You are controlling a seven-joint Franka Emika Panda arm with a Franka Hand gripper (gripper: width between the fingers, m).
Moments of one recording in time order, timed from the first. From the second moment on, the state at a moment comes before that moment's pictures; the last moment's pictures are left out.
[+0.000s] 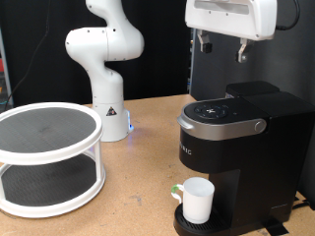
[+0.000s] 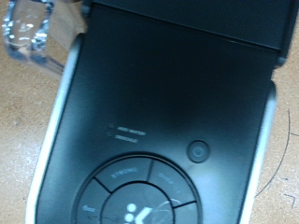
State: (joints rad) arm -0.06 -0.16 0.29 -1.98 0.06 1.89 -0.81
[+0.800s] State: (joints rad) arm -0.06 -0.08 0.29 -1.93 0.02 1.88 -0.80
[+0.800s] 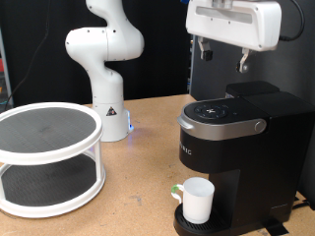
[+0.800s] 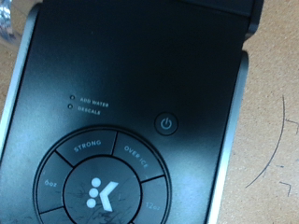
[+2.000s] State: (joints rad) arm -0.06 -0.10 0.29 -2.16 0.00 2.16 -0.83
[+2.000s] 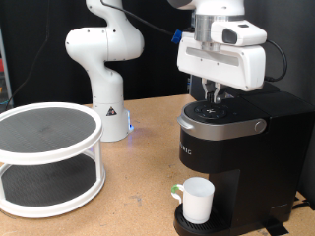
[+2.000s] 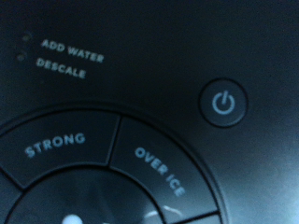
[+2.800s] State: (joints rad) arm -0.07 -0.11 0.28 -2.23 0.00 2.24 -0.81
